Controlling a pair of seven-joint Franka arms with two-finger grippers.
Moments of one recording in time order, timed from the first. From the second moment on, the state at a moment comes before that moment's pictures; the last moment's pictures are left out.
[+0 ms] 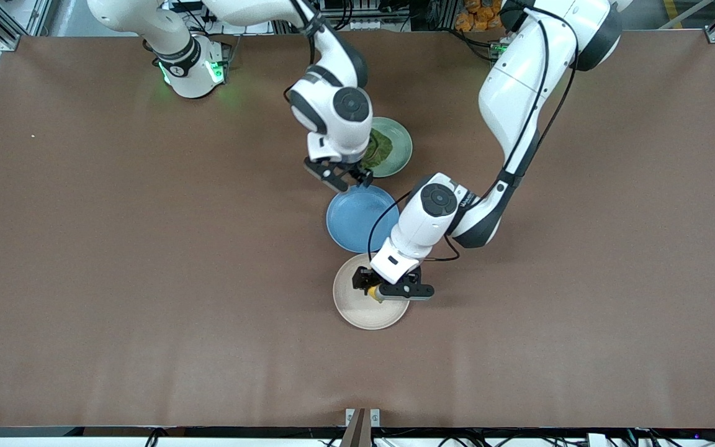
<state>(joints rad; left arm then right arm) -0.50 0.94 -0.17 -1.36 0.06 2.76 -0.69 0.89 0.52 -0.07 -1.80 0.05 2.20 1.42</state>
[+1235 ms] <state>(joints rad) -0.50 0.98 -0.13 -1.34 0.06 2.81 -0.69 0.27 0.53 -0.08 -1.80 0.04 2.19 0.49</state>
